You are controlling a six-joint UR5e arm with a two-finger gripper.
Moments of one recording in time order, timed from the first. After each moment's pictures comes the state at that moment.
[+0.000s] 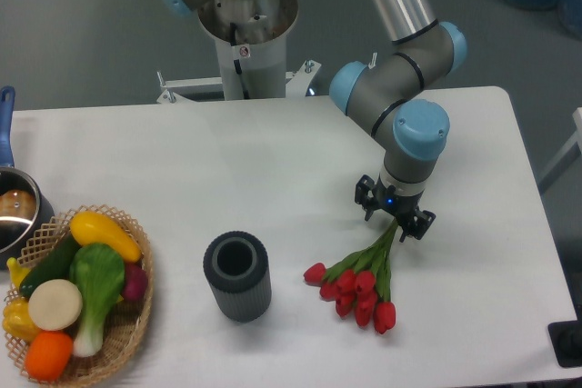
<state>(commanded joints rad) 2.68 -2.07 -1.77 -0.81 1.50 1.30</state>
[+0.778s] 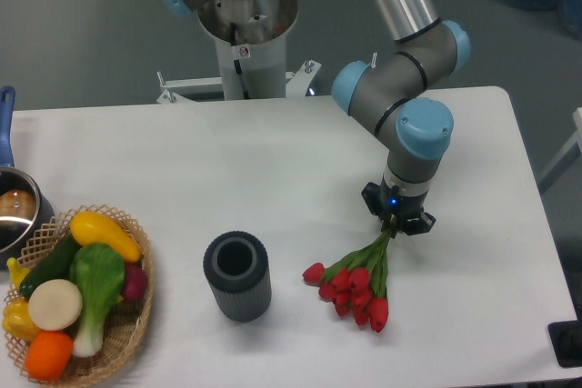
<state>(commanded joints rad) 2.68 -2.06 -1.73 -0.81 1.50 1.30</state>
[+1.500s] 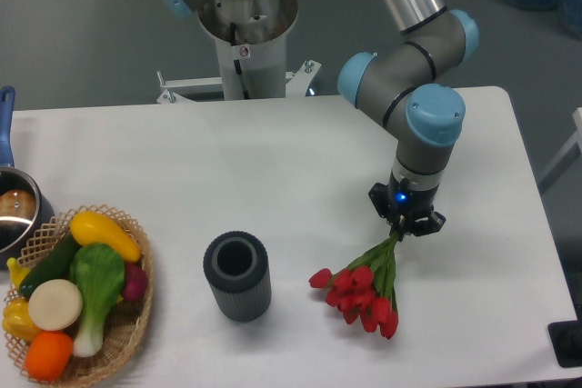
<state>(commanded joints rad) 2.70 -2.02 -1.69 -0.81 1.36 1.29</state>
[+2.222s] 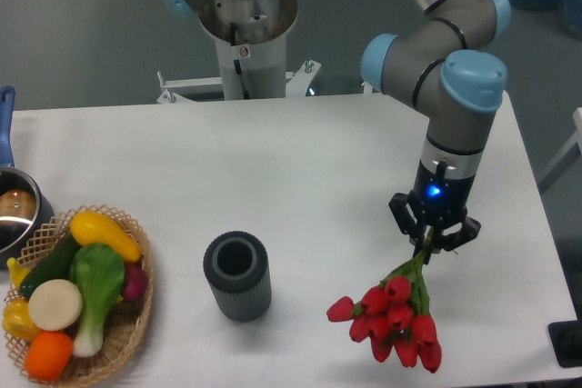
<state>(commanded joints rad) 2.72 -2.01 -1.54 -0.81 1.19 1.17</state>
